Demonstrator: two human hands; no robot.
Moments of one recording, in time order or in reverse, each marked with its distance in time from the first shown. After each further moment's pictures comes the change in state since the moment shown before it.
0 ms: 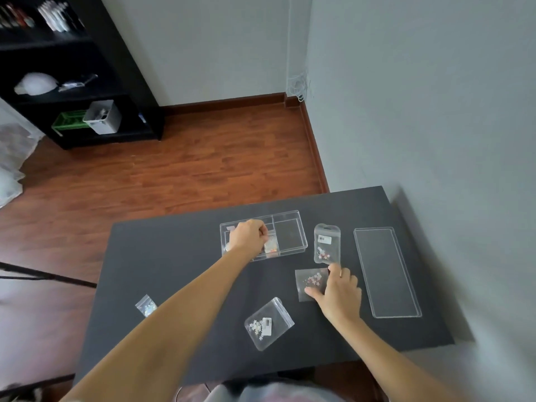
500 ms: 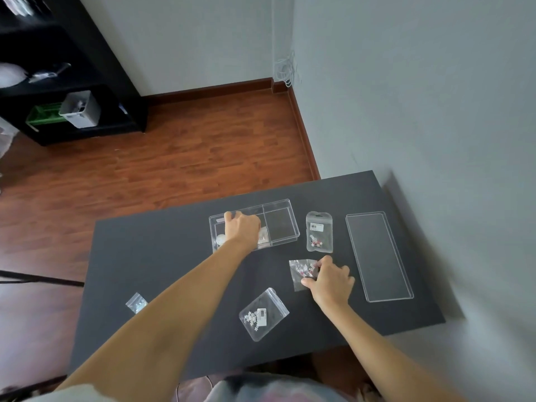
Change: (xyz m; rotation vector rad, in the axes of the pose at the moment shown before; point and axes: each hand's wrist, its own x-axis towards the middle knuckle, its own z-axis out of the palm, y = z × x) left_hand 0.012 0.003 0.020 0.579 -0.055 0.112; right_hand 0.000 -0.010 0.003 0.067 -0.040 0.169
